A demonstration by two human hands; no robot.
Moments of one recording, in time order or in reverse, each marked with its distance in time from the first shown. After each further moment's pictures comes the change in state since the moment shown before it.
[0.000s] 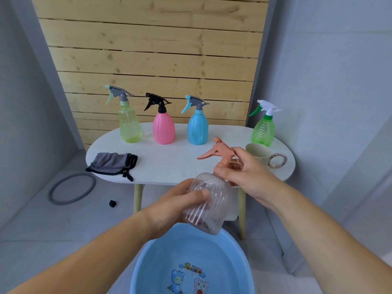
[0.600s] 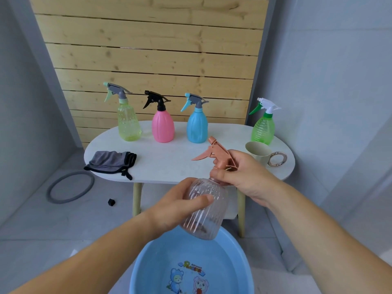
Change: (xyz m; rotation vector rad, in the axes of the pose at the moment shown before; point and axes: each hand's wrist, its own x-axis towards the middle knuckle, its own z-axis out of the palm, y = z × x) left_hand 0.003 -0.002 0.002 0.180 0.068 0.041; right_hand 0.006 0.000 0.006 -0.047 -0.040 0.020
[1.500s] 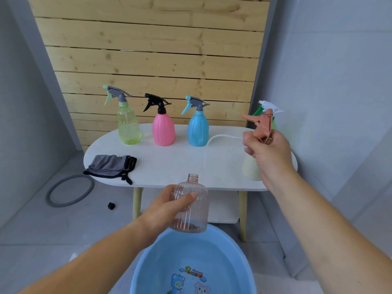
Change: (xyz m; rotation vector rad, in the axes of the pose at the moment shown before) left_hand 0.000 -0.014 -0.014 -0.160 0.217 -0.118; right_hand 0.045 0.004 -0.035 0.268 0.622 -0.148
